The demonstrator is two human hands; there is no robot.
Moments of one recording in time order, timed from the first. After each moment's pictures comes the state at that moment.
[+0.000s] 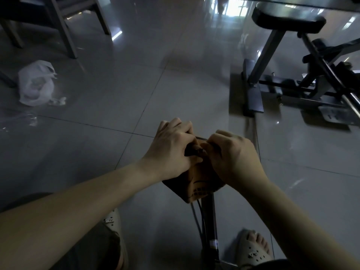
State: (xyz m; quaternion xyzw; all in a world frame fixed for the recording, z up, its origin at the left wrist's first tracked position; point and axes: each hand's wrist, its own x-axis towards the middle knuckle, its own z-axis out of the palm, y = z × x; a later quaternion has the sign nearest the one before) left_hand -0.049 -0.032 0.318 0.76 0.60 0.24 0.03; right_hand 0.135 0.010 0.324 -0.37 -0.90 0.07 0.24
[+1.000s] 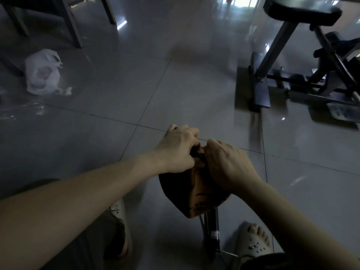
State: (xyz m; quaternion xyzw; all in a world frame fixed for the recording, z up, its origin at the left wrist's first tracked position) left_hand -0.051 -0.033 0.307 0.76 0.62 0.12 0.16; right_hand 0.124 -0.007 0.304 -0.42 -0.88 0.18 0.09
